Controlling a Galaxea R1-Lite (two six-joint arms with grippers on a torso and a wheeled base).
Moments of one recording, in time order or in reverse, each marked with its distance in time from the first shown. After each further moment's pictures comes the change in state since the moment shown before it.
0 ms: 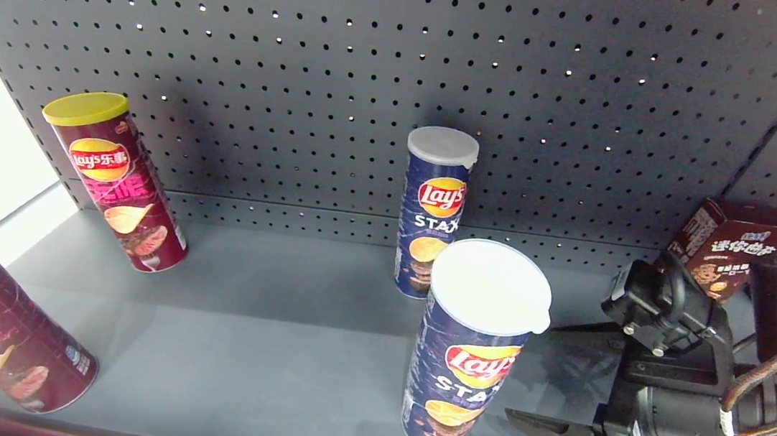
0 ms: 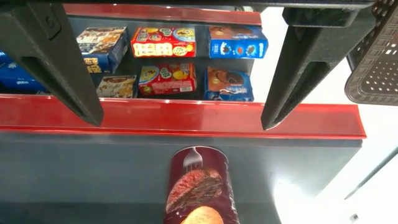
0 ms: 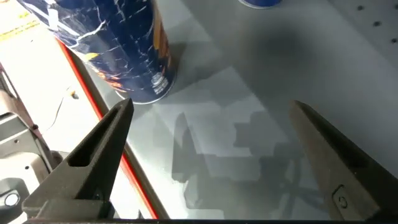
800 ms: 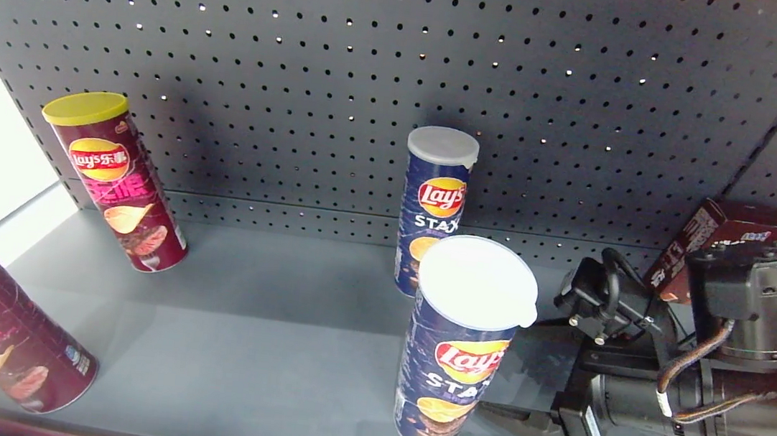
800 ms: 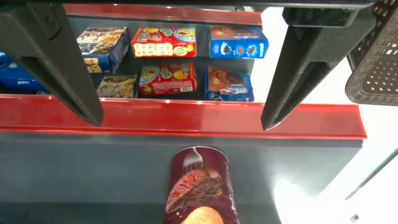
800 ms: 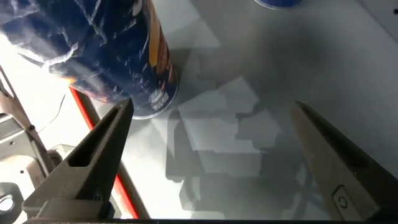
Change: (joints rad) left arm 0.000 0.000 -0.001 0.000 0.000 0.000; right arm 0.024 0.098 -0.037 -0.044 0.000 -0.007
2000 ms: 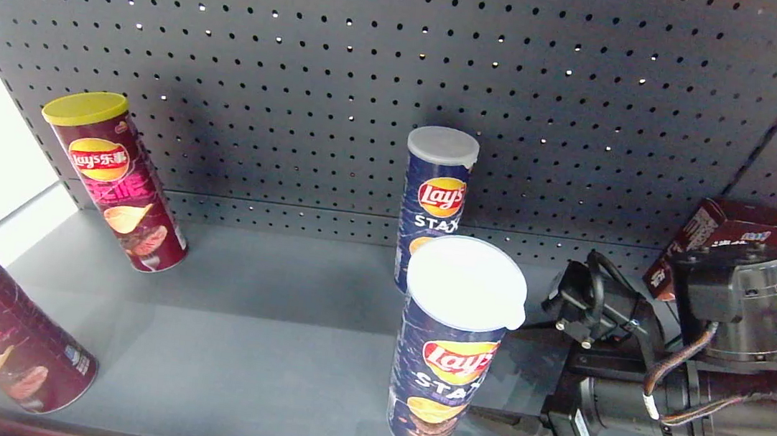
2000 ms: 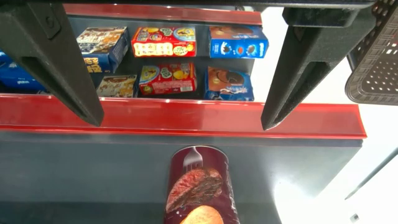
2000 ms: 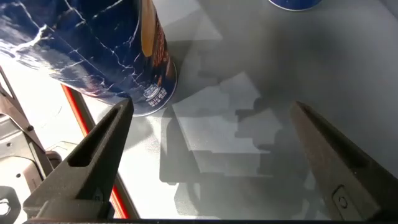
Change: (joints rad) left arm 0.000 0.000 0.000 0.000 0.000 0.000; right arm 0.018 0.019 -0.008 0.000 -0.001 0.001
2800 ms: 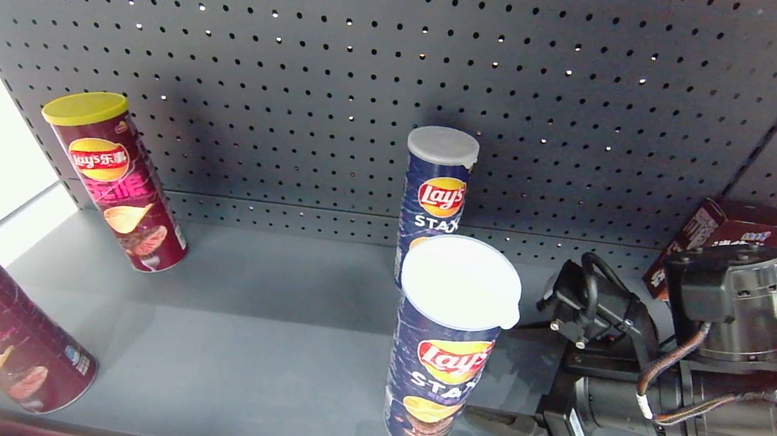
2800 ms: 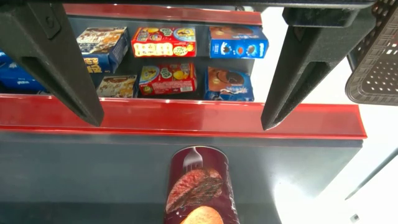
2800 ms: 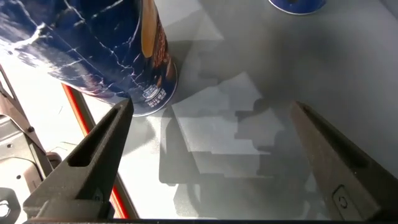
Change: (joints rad) left arm 0.000 0.000 0.000 0.000 0.000 0.000; right arm 0.005 0.011 0.000 -0.014 0.000 0.000
